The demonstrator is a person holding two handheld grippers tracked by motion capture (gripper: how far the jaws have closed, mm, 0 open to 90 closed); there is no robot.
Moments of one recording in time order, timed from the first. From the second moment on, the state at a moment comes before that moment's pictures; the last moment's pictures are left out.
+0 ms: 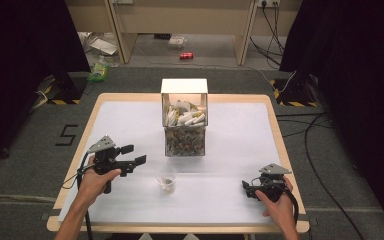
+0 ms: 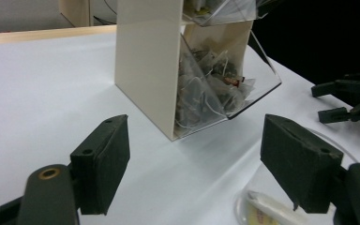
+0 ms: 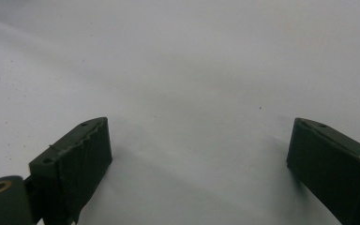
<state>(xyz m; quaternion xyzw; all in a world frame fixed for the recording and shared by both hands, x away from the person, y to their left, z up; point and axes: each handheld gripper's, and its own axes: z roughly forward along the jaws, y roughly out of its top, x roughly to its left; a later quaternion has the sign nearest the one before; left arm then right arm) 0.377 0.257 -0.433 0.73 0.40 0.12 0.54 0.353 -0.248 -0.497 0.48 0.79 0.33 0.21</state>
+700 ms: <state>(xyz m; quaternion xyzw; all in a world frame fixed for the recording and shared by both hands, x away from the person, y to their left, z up) 0.384 0.278 -0.454 0.73 0.44 0.14 0.50 0.353 -0.248 -0.497 0.48 0.79 0.33 0.21</state>
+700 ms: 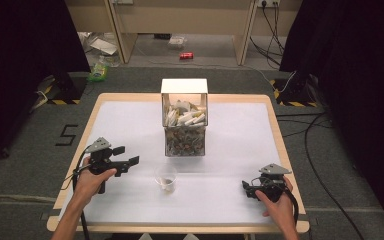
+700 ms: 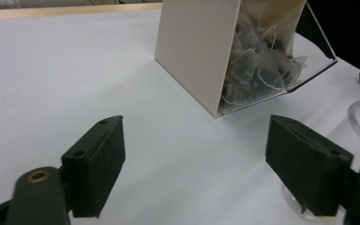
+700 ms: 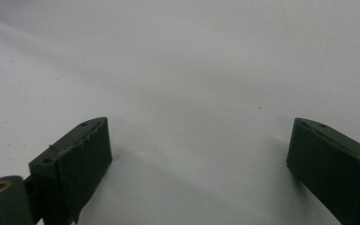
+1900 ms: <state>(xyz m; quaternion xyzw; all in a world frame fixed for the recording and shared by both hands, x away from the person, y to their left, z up) 0.357 0.298 -0.484 0.74 0.46 0.14 0.47 0.353 -0.248 -0.497 0.48 0.79 0.33 0.21</state>
